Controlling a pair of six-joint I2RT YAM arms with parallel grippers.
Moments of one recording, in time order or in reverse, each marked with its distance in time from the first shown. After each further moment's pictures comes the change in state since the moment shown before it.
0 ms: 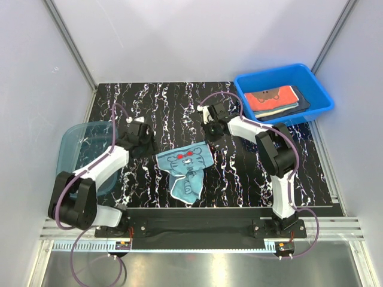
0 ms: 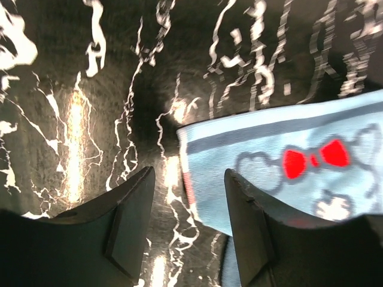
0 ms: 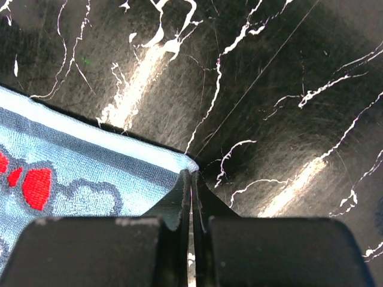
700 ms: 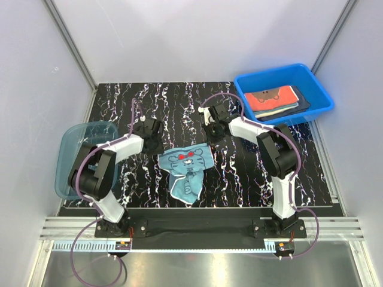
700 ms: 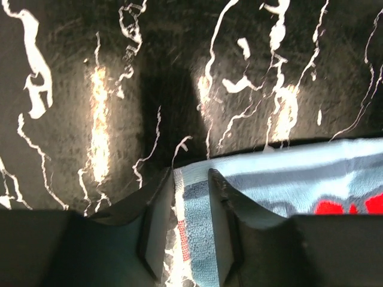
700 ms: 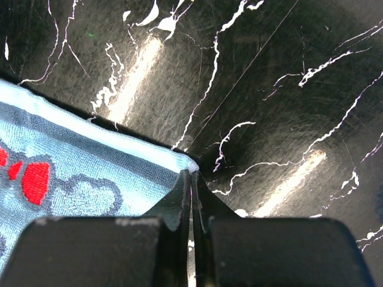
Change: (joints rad) left arm -0.044 0.316 0.125 0.038 -0.025 0.020; right arm -0.002 -0.024 -0.026 -0.021 0.006 0.000
